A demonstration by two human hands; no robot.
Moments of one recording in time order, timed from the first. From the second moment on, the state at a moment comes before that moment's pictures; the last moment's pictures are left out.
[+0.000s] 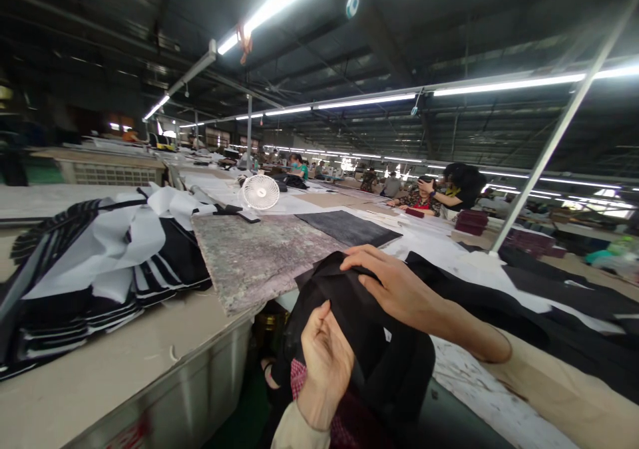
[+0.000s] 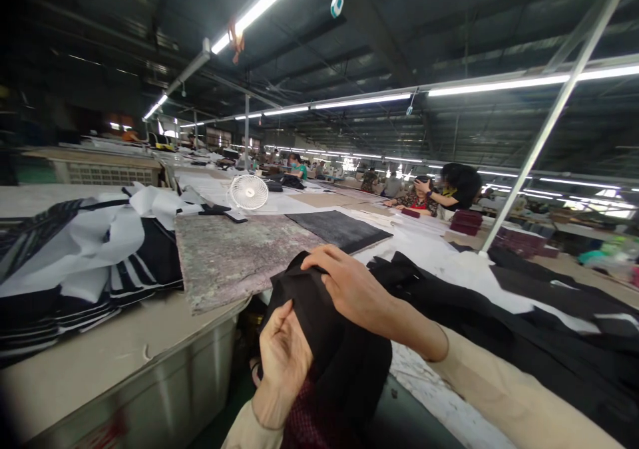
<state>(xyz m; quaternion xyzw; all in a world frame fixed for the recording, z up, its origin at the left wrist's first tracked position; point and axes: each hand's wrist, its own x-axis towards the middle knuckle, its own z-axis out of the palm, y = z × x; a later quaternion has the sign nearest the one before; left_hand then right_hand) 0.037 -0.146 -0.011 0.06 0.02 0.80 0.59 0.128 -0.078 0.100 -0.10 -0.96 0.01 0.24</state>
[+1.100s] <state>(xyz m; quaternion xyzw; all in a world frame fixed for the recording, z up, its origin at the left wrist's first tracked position) 0.046 -0.140 -0.021 0.04 0.07 0.86 0.50 0.126 -0.103 0.077 -0.19 -0.98 -0.02 0.10</state>
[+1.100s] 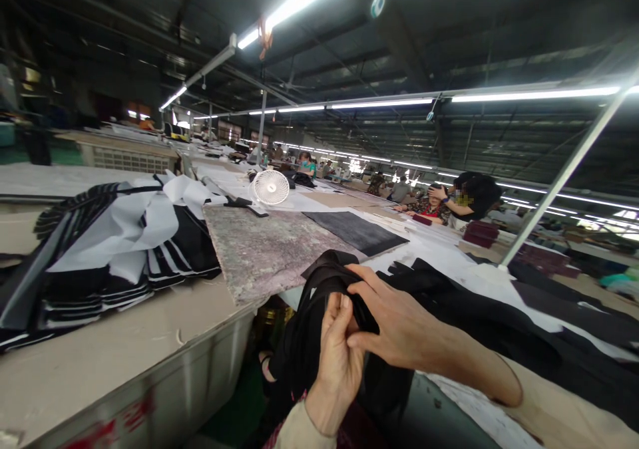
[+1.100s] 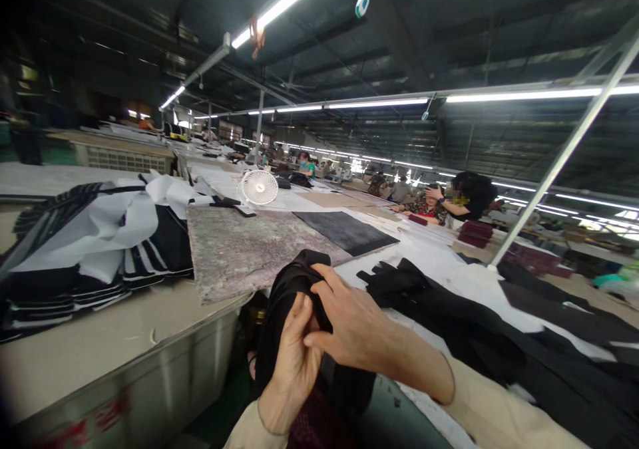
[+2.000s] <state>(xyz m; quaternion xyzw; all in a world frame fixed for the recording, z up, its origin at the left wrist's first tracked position) 0.045 -0.134 -0.023 0.10 0.04 0.85 0.52 0.114 -0.064 0.122 -0.14 -0.98 0.03 0.11</state>
